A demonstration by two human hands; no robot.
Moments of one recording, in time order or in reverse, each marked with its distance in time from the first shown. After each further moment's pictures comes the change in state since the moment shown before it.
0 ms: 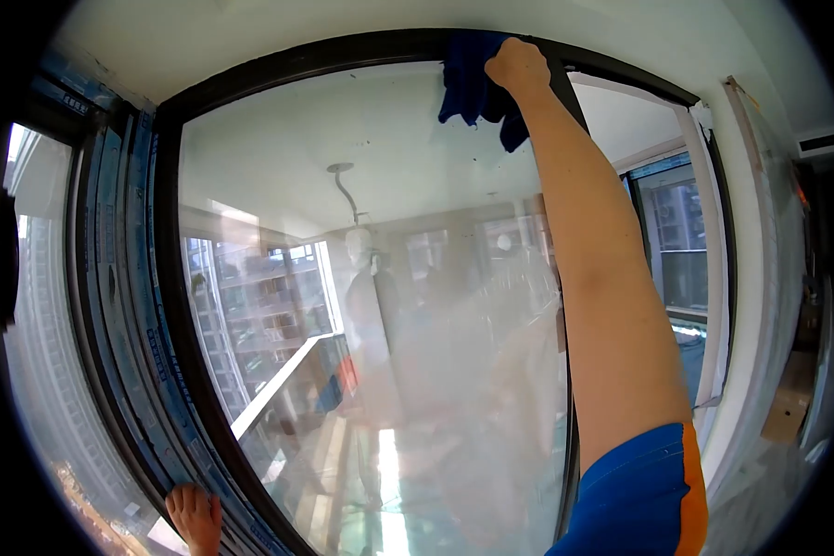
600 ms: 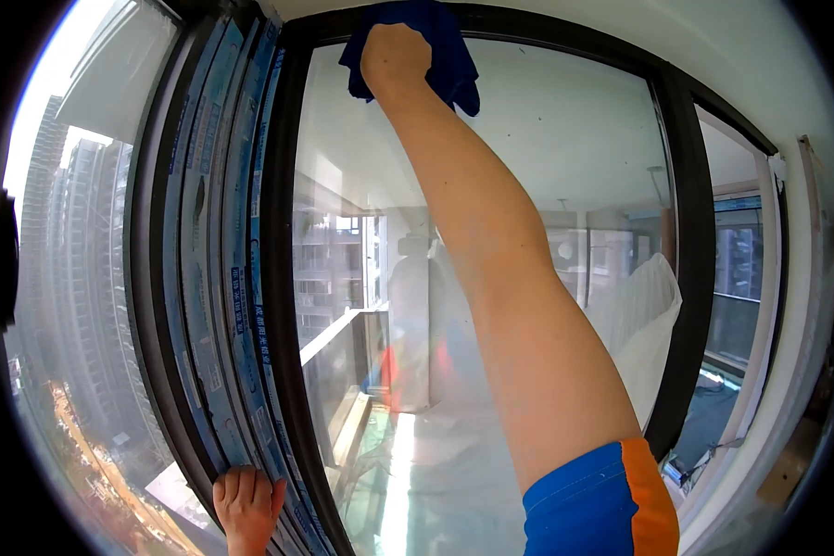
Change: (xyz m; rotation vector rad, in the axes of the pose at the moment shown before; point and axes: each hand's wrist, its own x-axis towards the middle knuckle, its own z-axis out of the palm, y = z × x) left_hand -0.008 -0.011 0.007 -0.065 0.070 -0.003; right_hand -0.142 -0.386 0.052 0.371 0.058 -0.330
